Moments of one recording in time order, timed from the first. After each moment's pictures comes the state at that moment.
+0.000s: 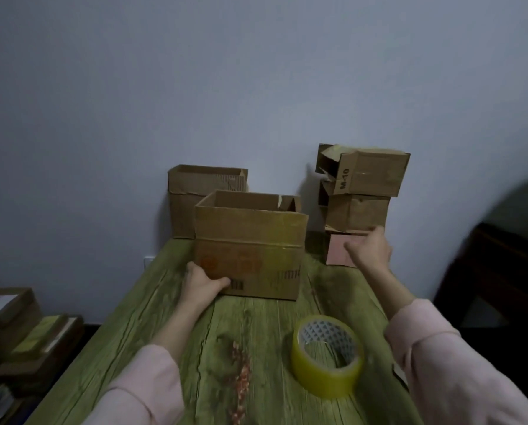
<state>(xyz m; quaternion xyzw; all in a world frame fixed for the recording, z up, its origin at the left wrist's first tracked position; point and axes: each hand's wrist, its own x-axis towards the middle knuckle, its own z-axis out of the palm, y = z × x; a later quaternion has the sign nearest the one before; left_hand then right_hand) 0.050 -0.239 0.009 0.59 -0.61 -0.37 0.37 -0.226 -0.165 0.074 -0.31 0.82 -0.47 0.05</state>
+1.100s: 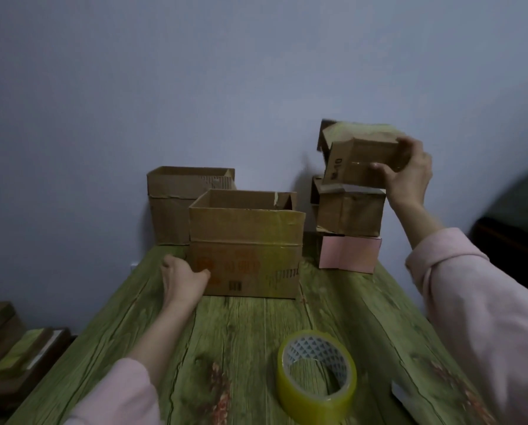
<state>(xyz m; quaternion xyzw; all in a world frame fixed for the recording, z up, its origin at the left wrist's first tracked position) 0.022 -0.237 0.041 0.65 -0.56 -0.32 0.41 -0.312 -0.194 0.164 -0.40 0.66 -0.63 -0.12</state>
